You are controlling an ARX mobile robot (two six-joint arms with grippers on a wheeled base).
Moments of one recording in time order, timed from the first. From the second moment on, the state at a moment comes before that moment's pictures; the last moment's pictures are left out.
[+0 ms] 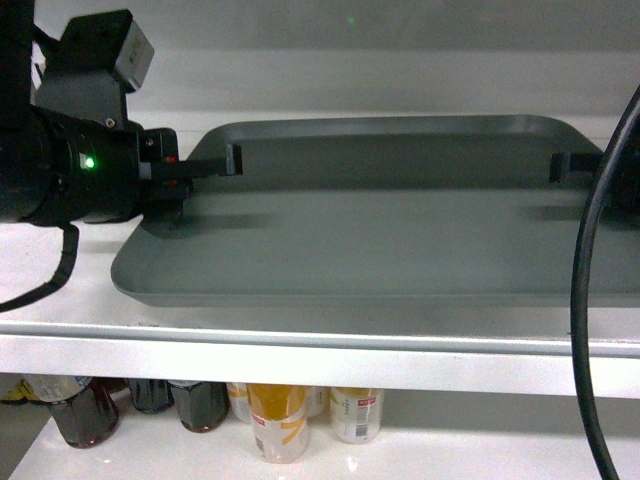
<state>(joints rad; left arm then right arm) -0.28 1.69 0.85 0.35 -0.08 -0.16 0.16 1.66 0.79 0.47 0.10 0.11</state>
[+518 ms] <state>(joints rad) -0.28 1.59 0.86 0.25 -0.07 -0.14 0.17 1.54 0.78 0.37 0.09 0.14</state>
